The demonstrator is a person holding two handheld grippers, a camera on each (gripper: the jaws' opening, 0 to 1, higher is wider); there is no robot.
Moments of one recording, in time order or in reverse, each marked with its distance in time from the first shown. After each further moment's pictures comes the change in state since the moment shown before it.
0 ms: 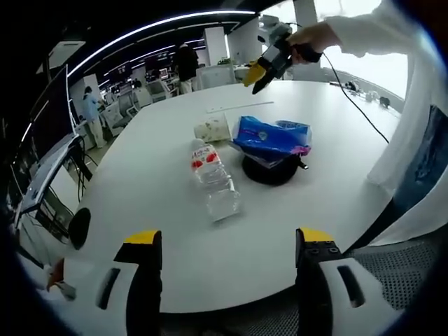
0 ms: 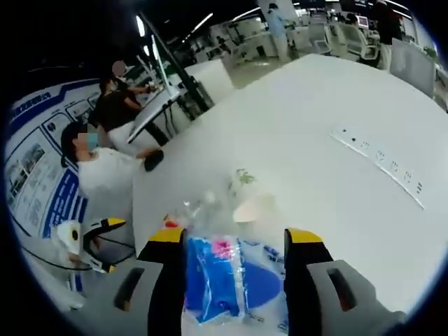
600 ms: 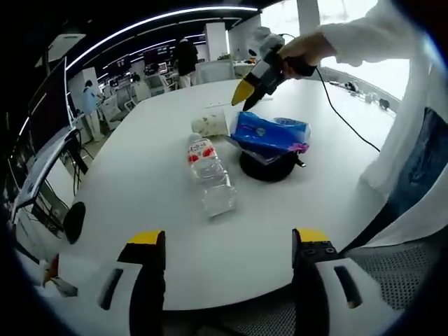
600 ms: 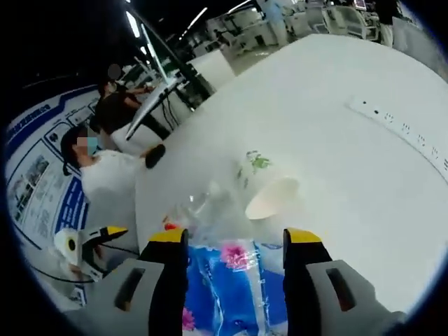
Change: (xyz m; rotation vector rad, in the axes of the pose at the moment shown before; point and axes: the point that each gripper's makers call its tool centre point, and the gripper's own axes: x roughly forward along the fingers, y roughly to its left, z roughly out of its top) left arm 0.000 -0.005 -0.001 -0.026 0.013 -0.026; right arm 0.045 0.005 -0.013 0.085 0.033 0.057
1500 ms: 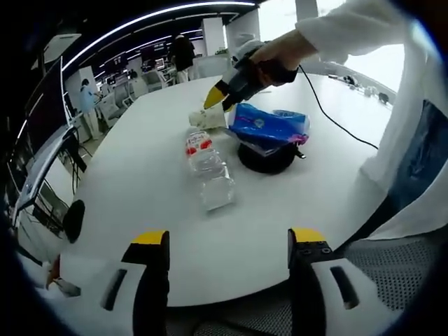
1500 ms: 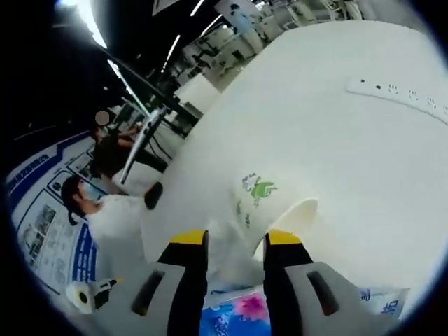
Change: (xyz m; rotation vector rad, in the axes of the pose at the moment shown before) left arm 0.003 0.001 -0.011 0.019 0.051 -0.004; right arm 0.047 0.003 0.026 0.240 -0.146 0.042
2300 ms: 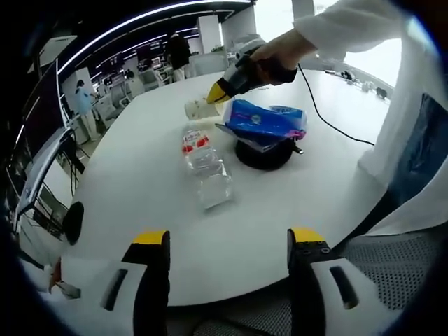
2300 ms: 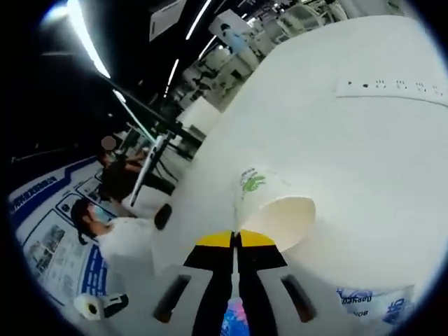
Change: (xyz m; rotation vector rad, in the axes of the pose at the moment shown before) left arm 0.001 -0.002 -0.002 0.023 0.016 -0.006; right arm -0.021 -0.001 0.020 0.032 -0.117 0.052
